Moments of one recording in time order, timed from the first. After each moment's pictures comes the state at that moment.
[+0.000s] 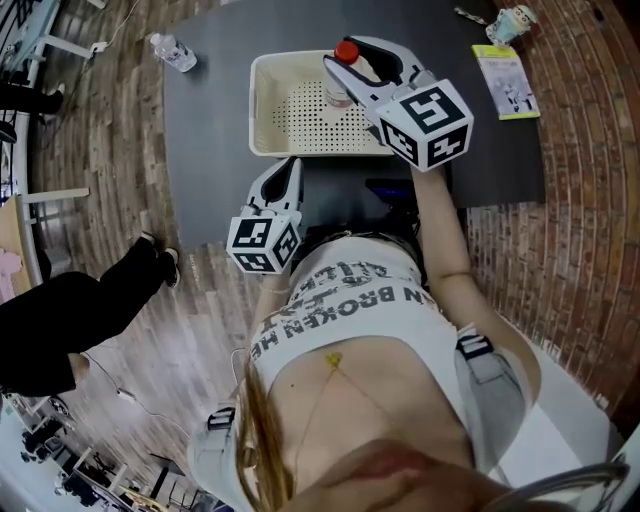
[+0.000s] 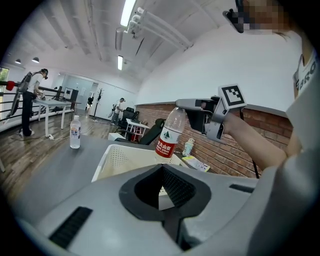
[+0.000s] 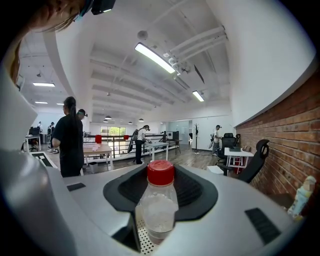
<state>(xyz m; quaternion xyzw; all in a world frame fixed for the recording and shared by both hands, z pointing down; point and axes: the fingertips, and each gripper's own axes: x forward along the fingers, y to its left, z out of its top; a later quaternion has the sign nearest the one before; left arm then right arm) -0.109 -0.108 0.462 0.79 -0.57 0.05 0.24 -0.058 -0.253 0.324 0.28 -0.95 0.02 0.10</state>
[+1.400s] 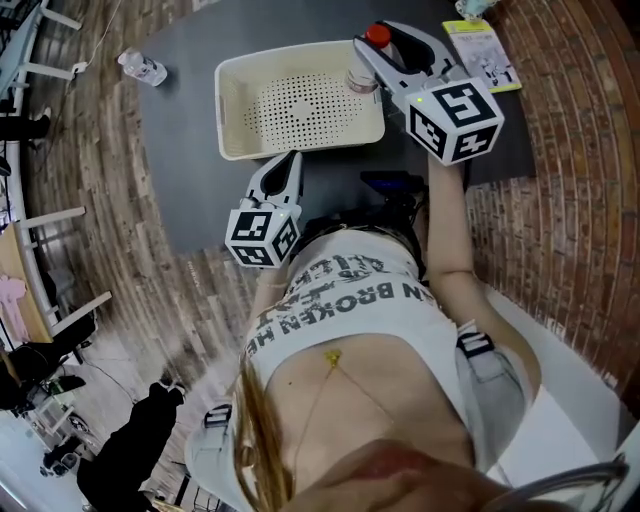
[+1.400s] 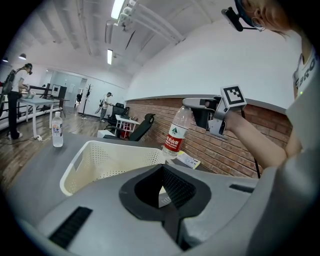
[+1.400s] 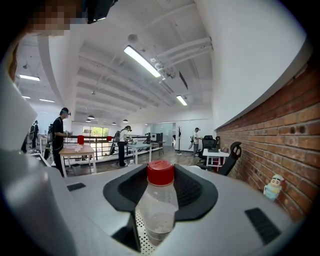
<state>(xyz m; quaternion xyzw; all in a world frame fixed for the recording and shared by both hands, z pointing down) -0.041 -0.123 0.466 0.82 -0.52 0.07 0.24 0.062 -0.274 0.313 0.37 -0.92 0.02 0.09</state>
